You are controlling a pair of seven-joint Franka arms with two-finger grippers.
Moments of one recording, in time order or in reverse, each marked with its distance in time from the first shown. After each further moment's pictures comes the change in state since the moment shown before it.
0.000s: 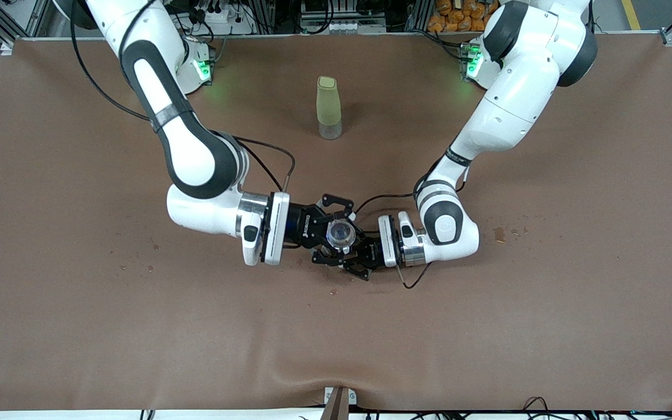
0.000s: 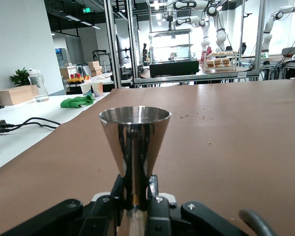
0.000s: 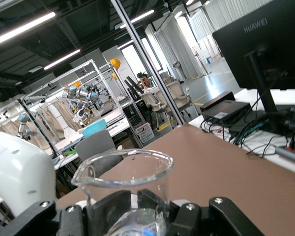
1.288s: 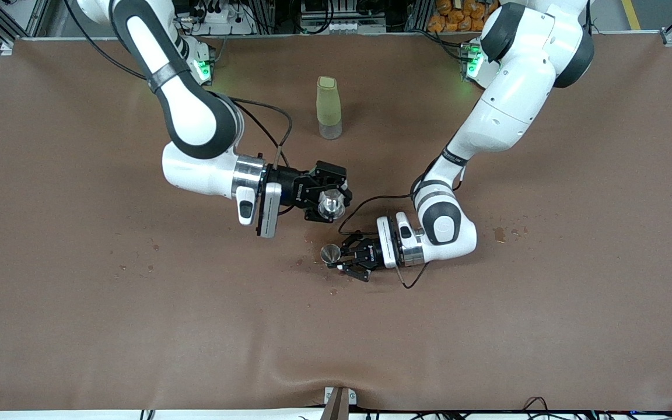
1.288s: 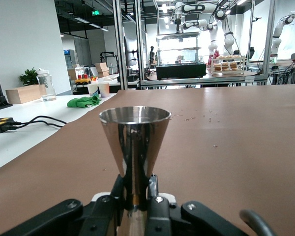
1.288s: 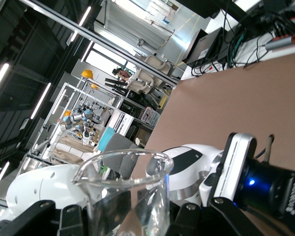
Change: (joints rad) left arm -0.012 0.012 0.013 0.008 -0.049 0.002 0.008; right arm 0.040 -0.189 0.009 -0.265 0.007 0.066 0.514
